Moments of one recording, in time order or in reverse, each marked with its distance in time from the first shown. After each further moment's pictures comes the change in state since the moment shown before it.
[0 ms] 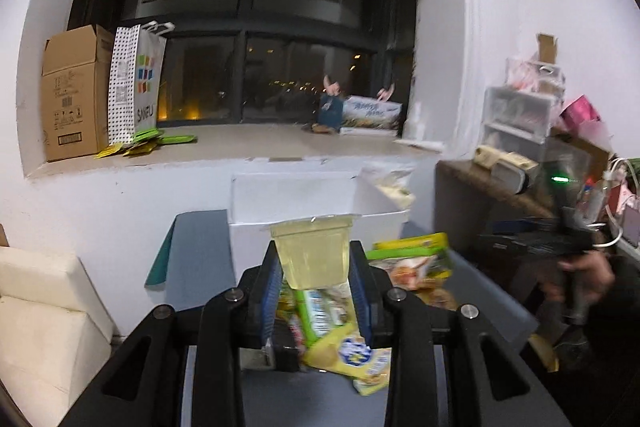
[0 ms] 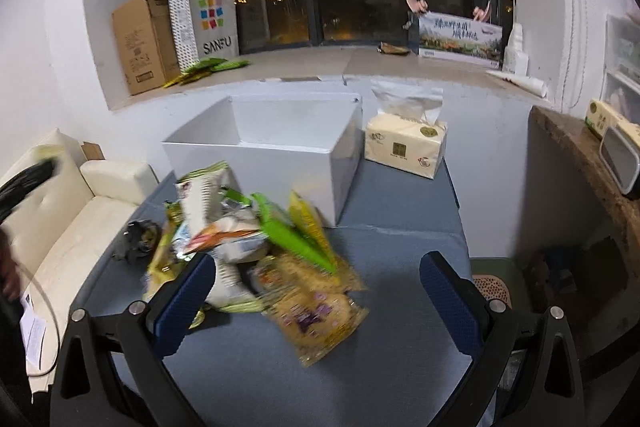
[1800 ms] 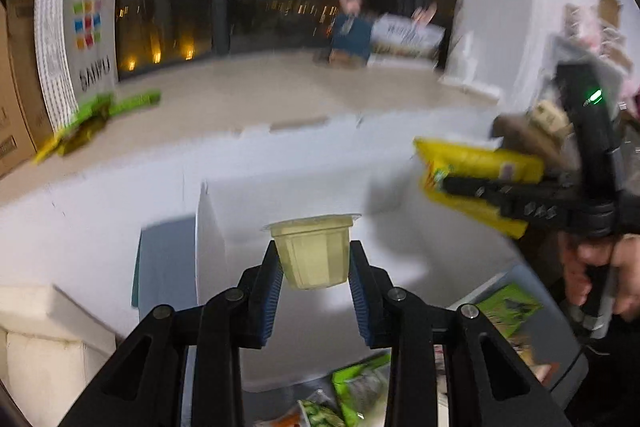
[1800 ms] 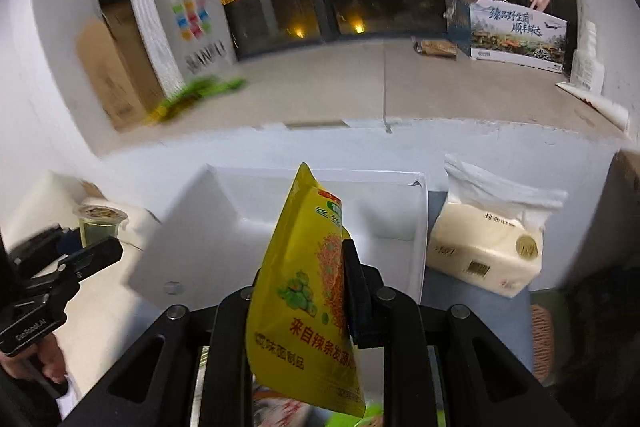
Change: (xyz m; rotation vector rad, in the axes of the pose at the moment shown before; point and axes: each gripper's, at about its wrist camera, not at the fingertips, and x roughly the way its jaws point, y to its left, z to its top) left arm 0.291 0.054 0.093 0.024 0.373 0.044; right arm 0.181 0.021 0.176 0.051 0.103 0.083
